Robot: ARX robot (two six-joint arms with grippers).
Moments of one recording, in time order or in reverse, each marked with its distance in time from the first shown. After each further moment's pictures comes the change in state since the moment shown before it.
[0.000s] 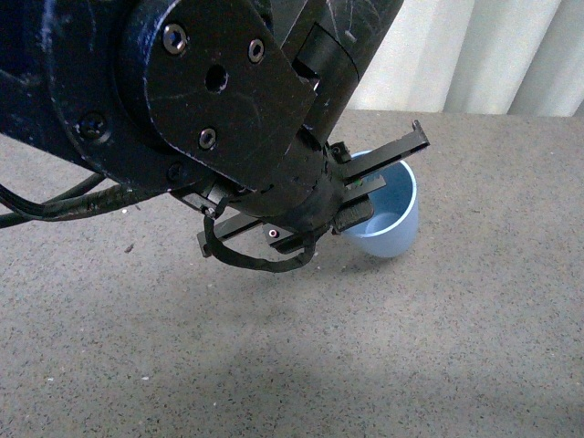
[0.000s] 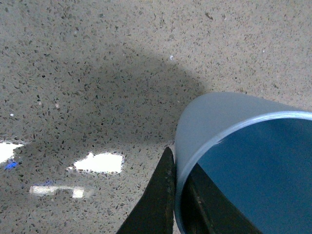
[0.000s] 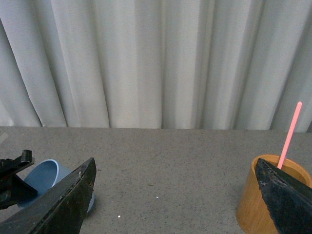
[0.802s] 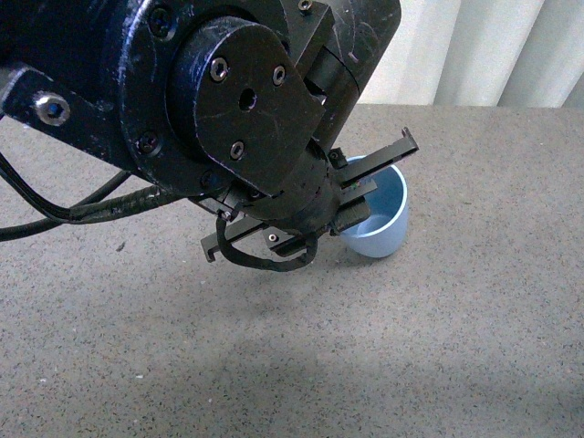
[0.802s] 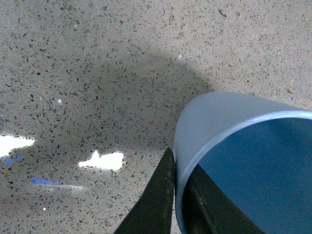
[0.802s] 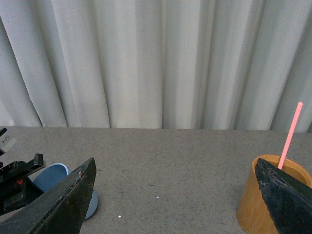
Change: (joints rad) left arm -0.005 0.060 0.050 -0.018 -0.013 -0.029; right arm 0.000 0.000 0.000 0.000 0.000 0.000
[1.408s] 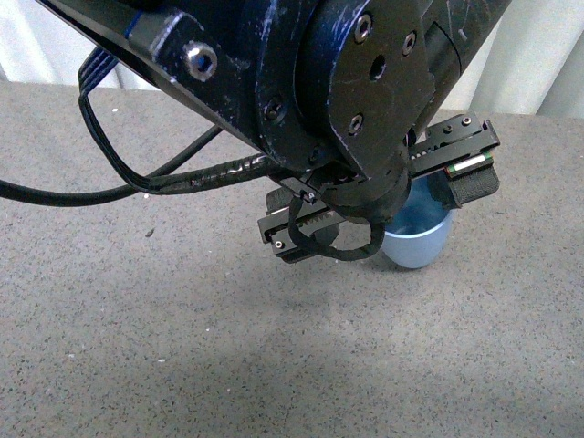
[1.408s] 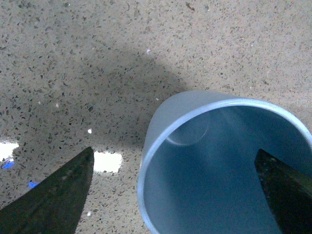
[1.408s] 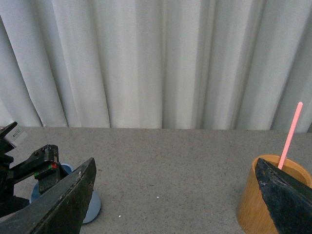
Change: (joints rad) left arm -0.032 0.000 0.050 -0.019 -0.008 0.004; right arm 0.000 0.000 0.000 0.000 0.000 0.000
